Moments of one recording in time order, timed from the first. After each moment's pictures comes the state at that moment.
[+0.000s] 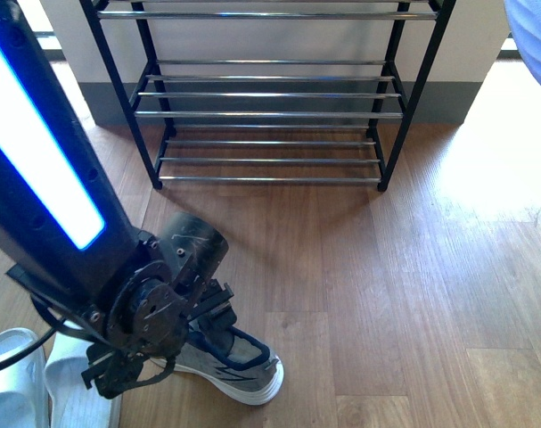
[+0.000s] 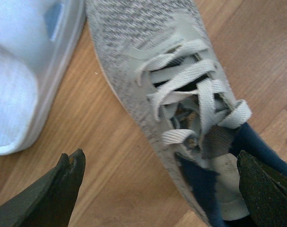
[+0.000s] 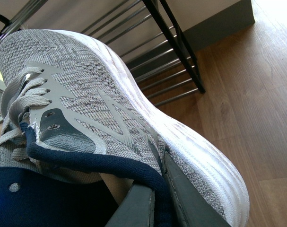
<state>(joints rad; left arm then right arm) -0.48 2.60 1.09 0.17 -0.19 -1.05 -0.44 0.52 0.28 -0.14 -0.64 0.34</state>
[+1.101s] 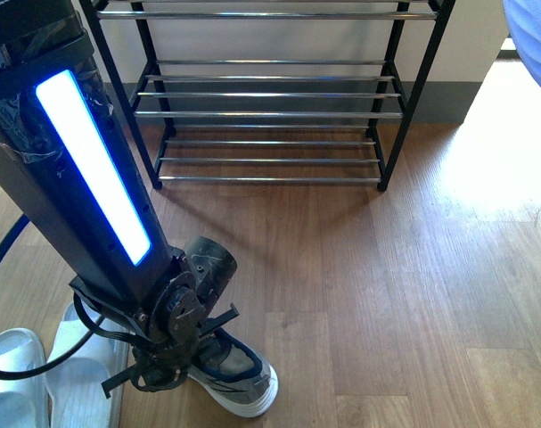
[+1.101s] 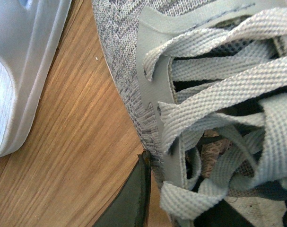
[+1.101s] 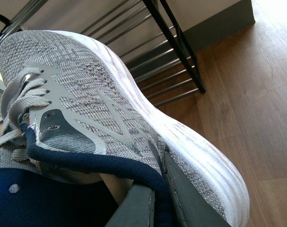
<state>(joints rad) -0.45 2.79 1.26 0.08 -0.17 -1.03 -0.44 0.52 0.28 -0.14 -0.64 0.34</state>
